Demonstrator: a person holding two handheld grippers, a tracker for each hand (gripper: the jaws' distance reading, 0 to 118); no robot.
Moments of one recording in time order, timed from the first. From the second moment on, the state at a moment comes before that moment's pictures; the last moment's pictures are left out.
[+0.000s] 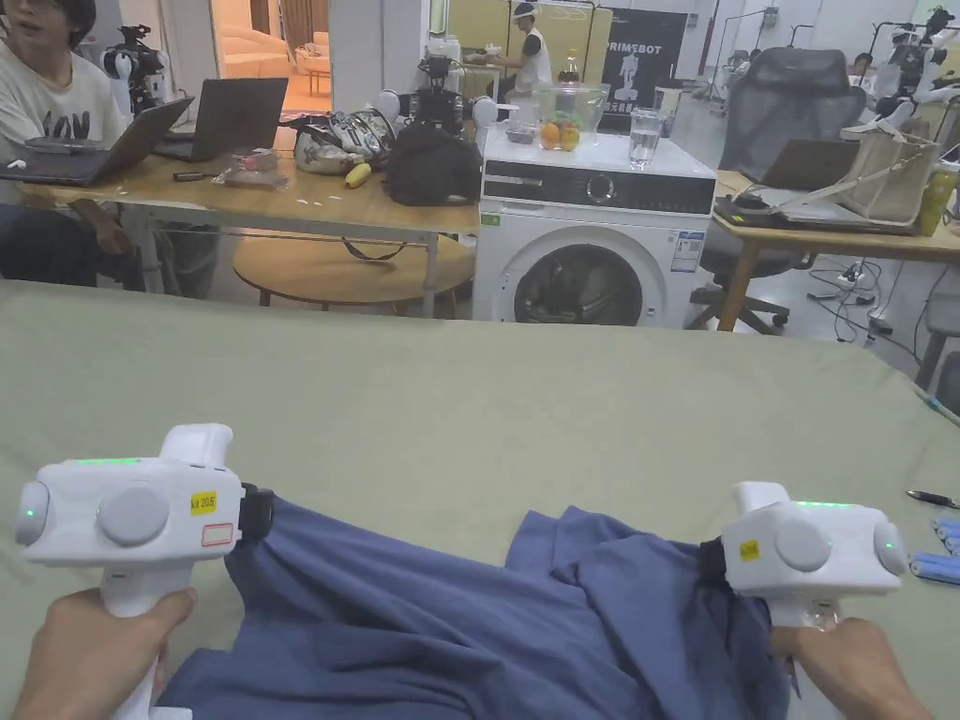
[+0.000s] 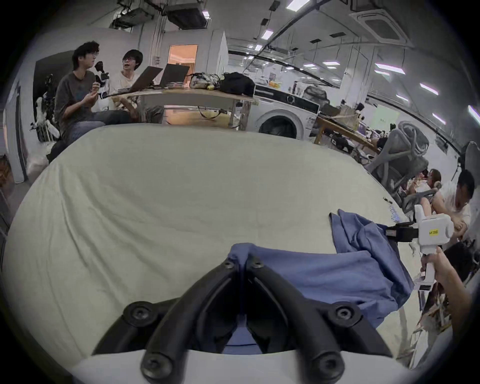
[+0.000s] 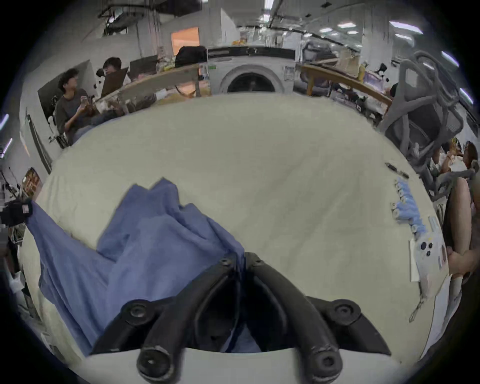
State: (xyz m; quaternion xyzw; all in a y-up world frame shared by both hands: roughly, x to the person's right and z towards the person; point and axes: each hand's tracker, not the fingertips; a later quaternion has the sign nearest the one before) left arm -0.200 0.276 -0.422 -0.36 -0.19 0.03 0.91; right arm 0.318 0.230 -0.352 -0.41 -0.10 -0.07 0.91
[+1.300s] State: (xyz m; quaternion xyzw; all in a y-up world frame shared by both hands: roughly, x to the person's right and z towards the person) left arm -0.318 0.533 -0.486 -0.19 -0.08 0.05 0.98; right arm 0.309 0.502 -0.389 -0.15 -0.16 -0.01 0.98
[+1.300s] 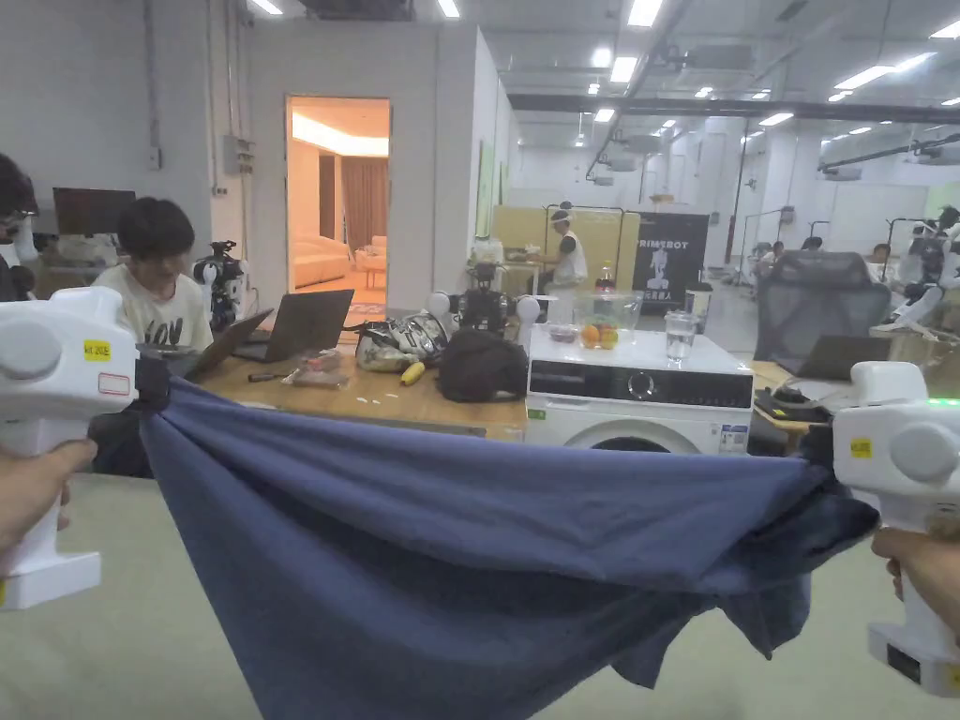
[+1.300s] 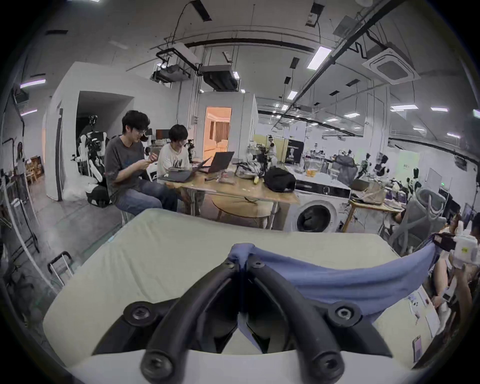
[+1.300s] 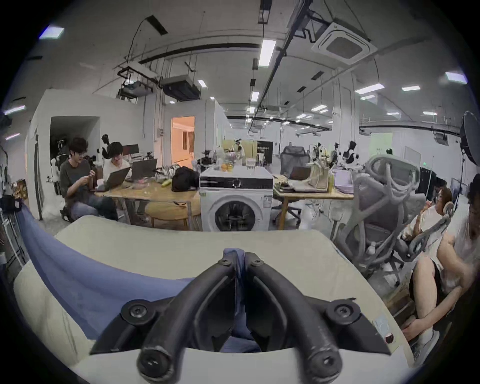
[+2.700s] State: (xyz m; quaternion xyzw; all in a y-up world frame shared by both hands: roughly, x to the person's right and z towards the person) left arm -0.349 0.258 -0.273 -0.33 -0.09 0.08 0.94; right arm 0.256 0.238 -0.214 -0.30 -0.18 0.01 0.94
